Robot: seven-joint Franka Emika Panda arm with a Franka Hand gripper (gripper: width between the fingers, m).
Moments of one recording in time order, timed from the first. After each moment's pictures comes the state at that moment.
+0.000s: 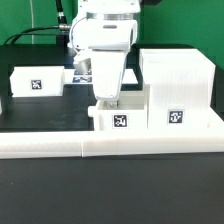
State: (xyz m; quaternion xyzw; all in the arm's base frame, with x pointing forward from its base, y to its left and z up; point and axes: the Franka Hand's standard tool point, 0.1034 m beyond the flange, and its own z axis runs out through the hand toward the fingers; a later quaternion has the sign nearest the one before) arm 0.526 0.007 0.011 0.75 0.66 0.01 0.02
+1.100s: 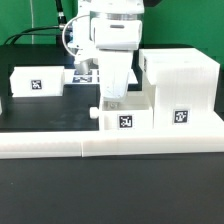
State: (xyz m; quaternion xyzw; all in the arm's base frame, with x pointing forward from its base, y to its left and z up) arm 0.532 0.003 0.012 0.73 0.68 0.00 0.03
